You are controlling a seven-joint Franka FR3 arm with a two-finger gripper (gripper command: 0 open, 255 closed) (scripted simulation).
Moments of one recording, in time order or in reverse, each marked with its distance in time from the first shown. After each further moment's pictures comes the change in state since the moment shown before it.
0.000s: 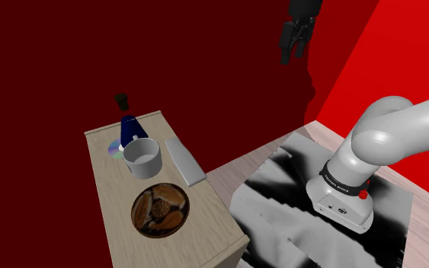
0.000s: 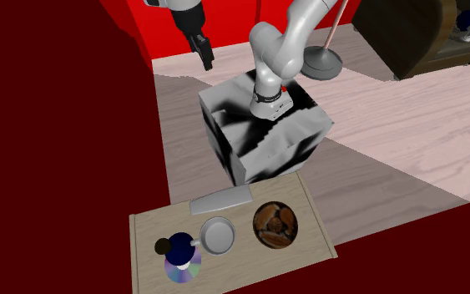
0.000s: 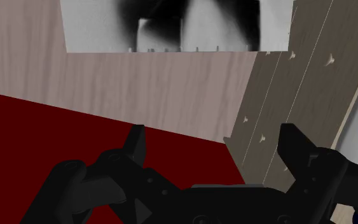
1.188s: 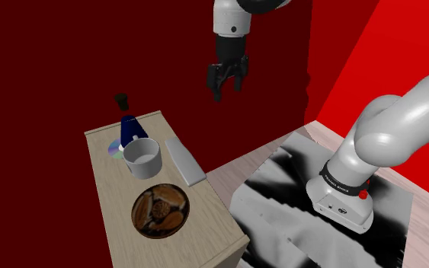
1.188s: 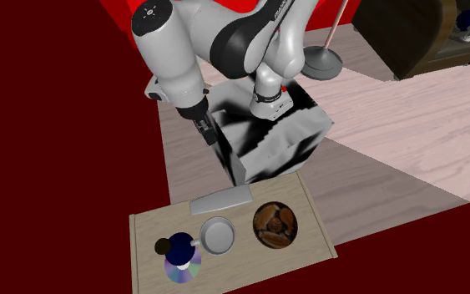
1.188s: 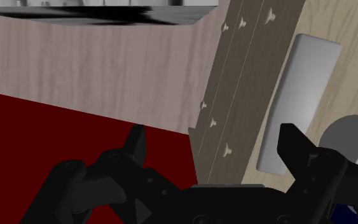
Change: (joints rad) arm 0.090 0.372 0.283 0.062 0.152 0.340 0.291
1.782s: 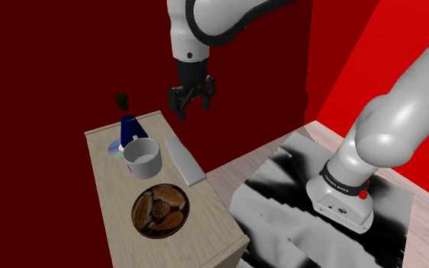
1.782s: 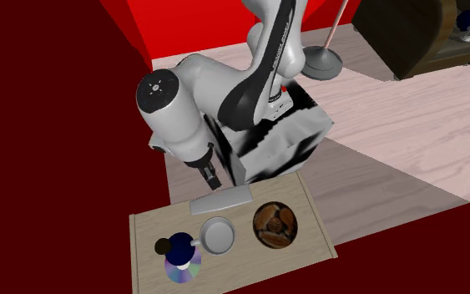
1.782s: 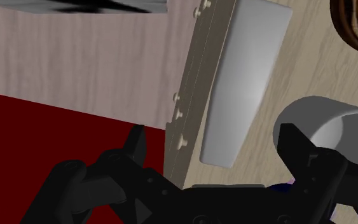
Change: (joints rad) arm 0.036 0.283 0.129 0.151 -0.042 0.146 0.180
